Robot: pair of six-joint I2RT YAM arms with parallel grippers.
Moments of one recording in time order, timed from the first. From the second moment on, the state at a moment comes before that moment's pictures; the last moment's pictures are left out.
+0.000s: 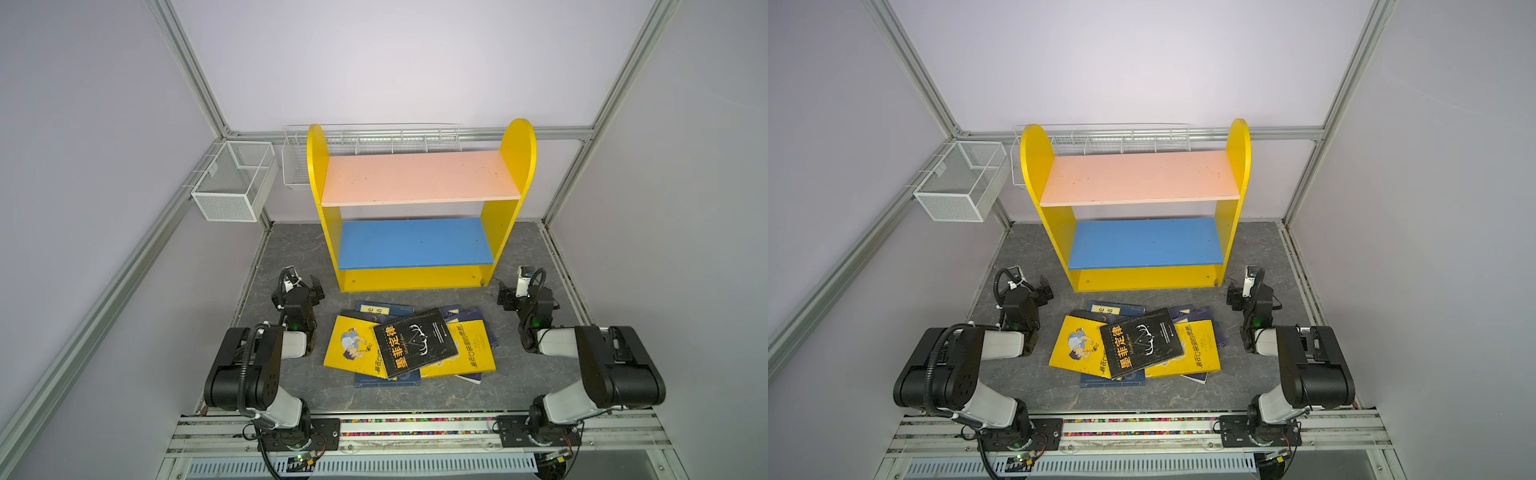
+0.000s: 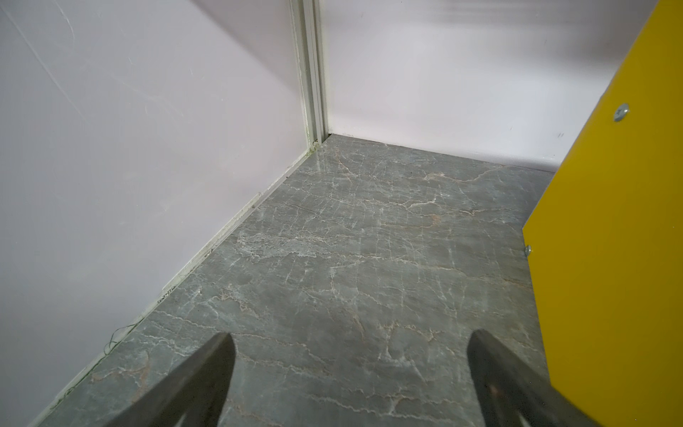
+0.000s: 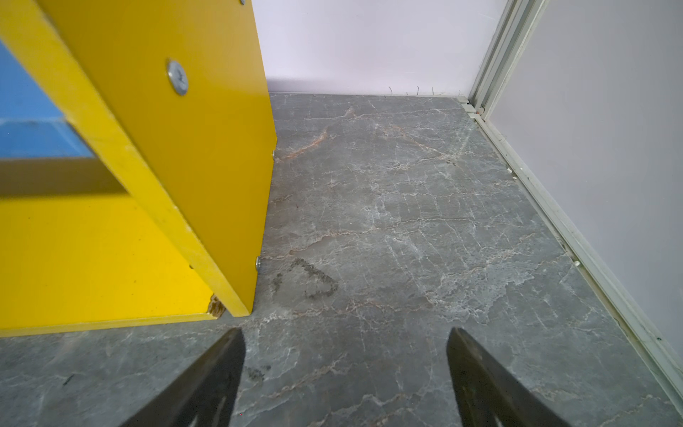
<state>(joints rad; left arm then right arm) -0.08 1.55 0.39 0.92 -0.39 -0.08 0.01 1.53 0.39 0.77 0.06 -0.01</state>
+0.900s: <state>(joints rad) -0.28 1.29 0.70 0.11 -0.95 -0.37 0.16 1.23 0.74 -0.14 0.28 0.25</state>
